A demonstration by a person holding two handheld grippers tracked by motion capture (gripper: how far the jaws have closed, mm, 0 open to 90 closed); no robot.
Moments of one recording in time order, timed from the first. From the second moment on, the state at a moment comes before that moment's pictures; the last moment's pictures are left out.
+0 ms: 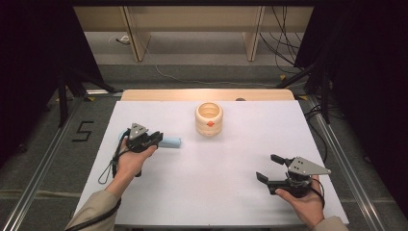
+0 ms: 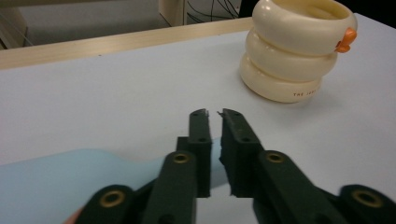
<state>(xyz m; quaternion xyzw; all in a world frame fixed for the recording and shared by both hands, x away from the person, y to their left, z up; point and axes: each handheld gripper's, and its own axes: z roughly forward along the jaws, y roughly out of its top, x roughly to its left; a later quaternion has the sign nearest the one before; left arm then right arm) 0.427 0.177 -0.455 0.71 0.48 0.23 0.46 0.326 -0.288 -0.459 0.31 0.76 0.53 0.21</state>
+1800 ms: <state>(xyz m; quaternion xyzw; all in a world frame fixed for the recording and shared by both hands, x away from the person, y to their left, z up) 0.483 0.139 -0.471 0.76 0.56 0.12 0.29 0.327 -0.290 -0.461 0.31 0.77 0.53 0.19</state>
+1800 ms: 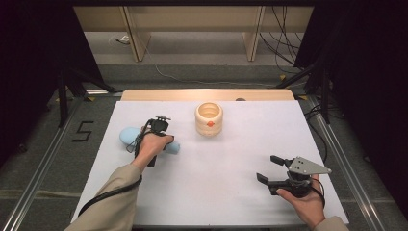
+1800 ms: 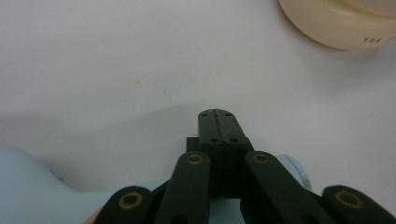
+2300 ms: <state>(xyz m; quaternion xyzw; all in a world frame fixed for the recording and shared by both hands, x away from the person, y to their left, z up) 0.453 0.159 -0.467 0.79 0.54 0.10 0.28 0.327 -0.291 -0.461 0.31 0.77 0.53 0.19</state>
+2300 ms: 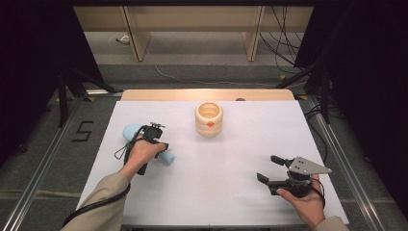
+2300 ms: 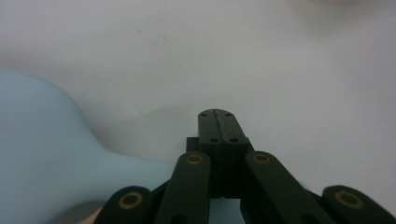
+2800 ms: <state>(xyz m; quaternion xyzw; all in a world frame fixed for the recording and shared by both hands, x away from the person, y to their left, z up) 0.424 0.184 -0.459 0.82 0.51 0.09 0.25 0.327 -0.291 -0.462 0.32 0.77 0.52 0.19</state>
